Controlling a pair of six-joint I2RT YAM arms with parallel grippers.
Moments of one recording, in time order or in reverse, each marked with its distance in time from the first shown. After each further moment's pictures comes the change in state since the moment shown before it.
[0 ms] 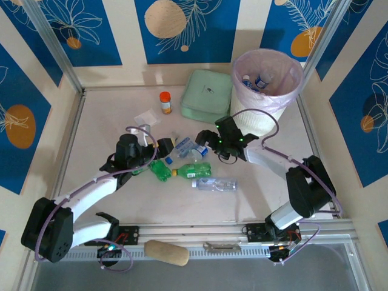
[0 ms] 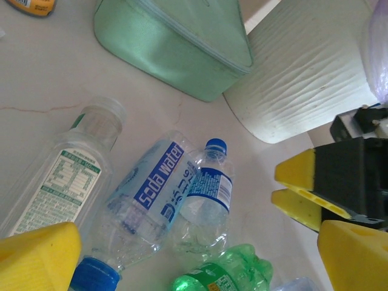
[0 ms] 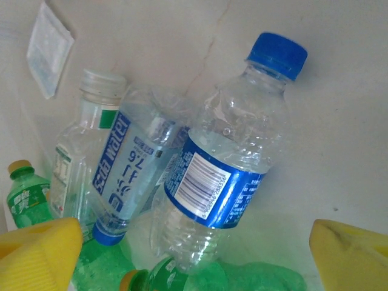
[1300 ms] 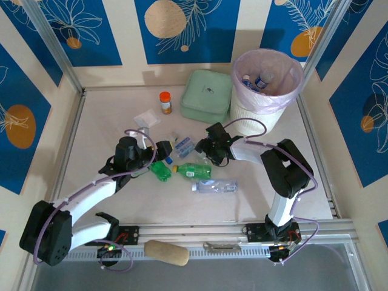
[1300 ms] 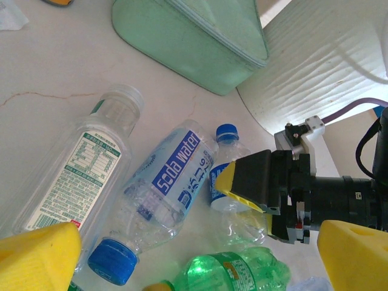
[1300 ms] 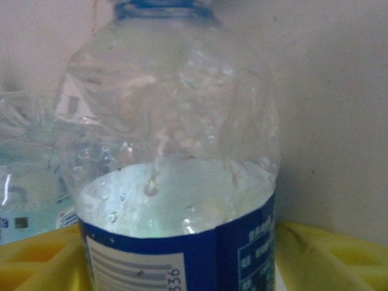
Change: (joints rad) left arm 0.000 -0.027 -0.030 -0.021 -0.027 0.000; right arm 0.024 0.240 0.018 0.073 0.011 0.145
